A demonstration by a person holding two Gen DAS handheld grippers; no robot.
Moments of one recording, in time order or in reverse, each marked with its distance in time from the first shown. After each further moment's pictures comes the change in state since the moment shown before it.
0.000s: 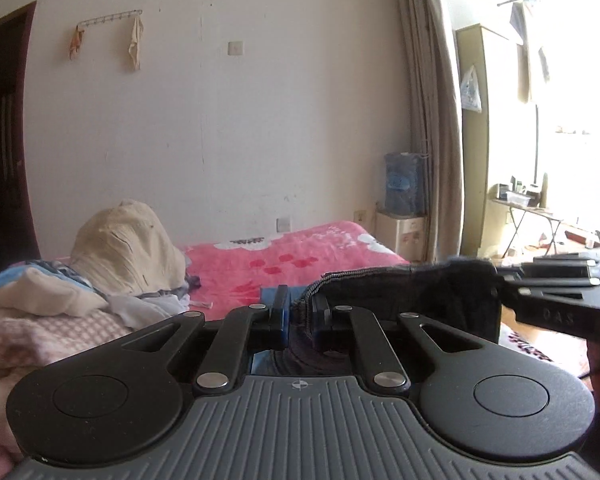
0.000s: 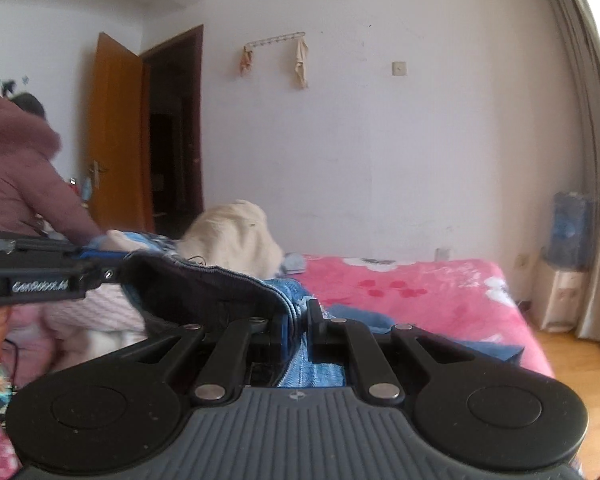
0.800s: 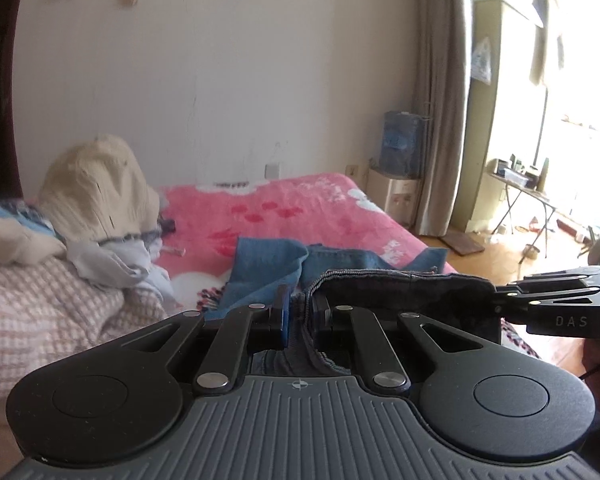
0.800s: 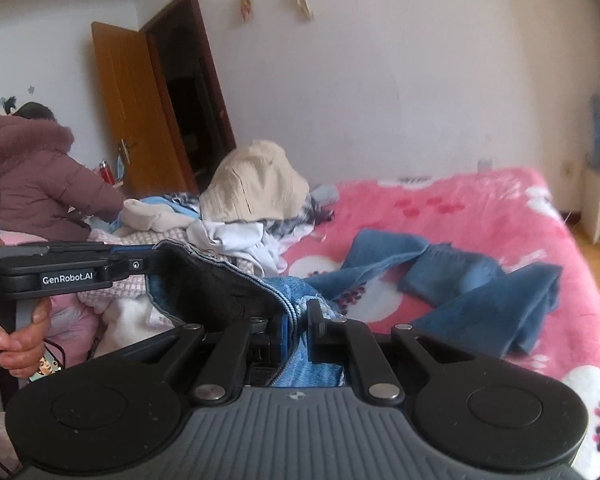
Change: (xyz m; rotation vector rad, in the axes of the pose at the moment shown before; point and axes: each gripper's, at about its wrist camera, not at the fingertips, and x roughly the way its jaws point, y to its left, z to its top) left arm 0.077 0.006 -0.011 -0.127 0.179 -0.052; right arm 0.038 -0.074 -0.014 0.166 0.248 0.170
